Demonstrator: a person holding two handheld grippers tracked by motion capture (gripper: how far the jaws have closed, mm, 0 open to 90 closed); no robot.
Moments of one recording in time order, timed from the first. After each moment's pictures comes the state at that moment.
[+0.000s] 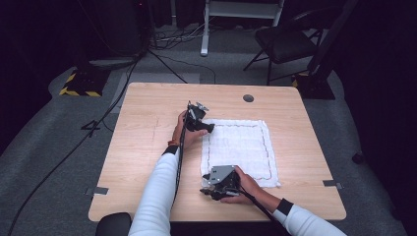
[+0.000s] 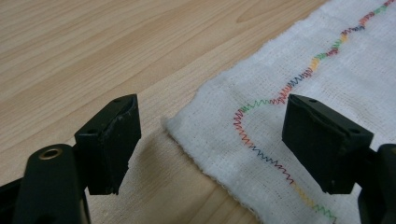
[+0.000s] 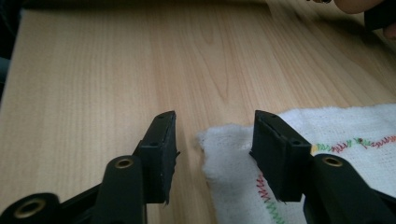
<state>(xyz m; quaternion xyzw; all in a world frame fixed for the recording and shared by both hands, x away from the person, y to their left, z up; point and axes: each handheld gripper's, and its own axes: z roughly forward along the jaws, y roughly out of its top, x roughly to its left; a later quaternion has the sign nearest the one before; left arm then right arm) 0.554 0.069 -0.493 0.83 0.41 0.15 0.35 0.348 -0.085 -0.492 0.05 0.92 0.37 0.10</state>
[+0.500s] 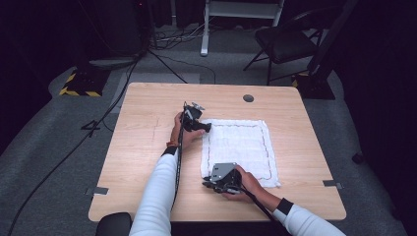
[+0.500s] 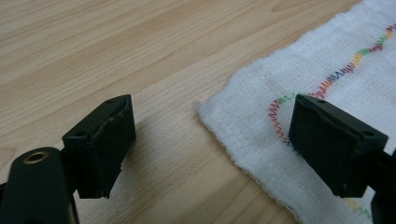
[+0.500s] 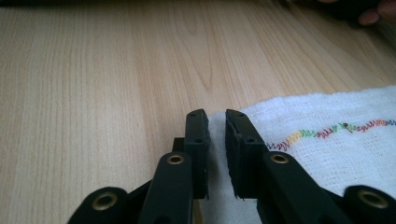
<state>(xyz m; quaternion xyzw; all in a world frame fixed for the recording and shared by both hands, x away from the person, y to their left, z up) 0.559 0.077 -0.502 0.81 0.45 0.16 0.34 0.354 -0.090 -0.493 0.06 0.92 0.36 0.10</state>
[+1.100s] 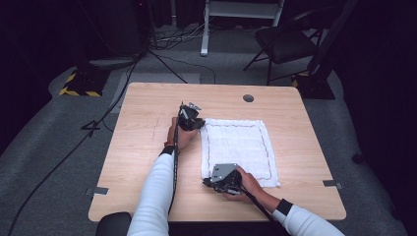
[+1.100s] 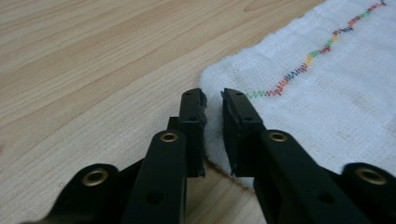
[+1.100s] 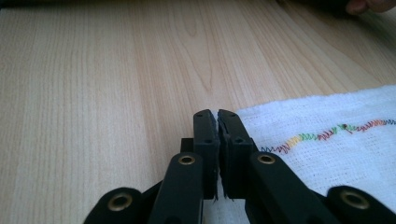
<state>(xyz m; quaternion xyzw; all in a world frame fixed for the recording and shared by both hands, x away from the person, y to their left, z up) 0.555 0.097 -0.498 0.82 0.41 0.11 0.38 0.352 -0.091 -0.494 0.07 0.92 0.37 0.10</state>
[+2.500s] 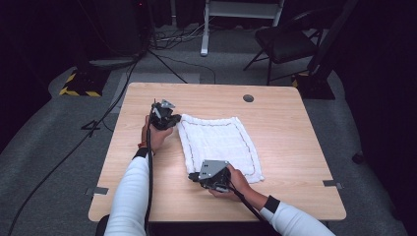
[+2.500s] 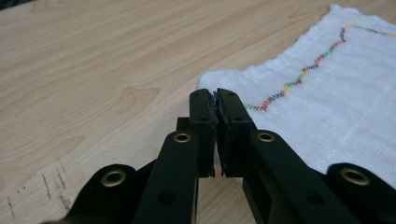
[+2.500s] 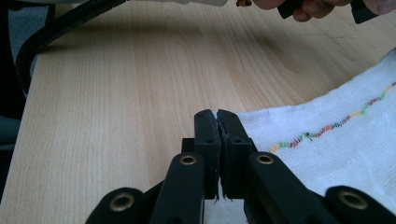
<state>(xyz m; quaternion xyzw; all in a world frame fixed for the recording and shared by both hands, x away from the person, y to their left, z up) 0.527 0.173 -0.463 0.80 0.42 0.17 0.38 0.347 -0.056 -0.465 0.05 0.89 0.43 0.13</state>
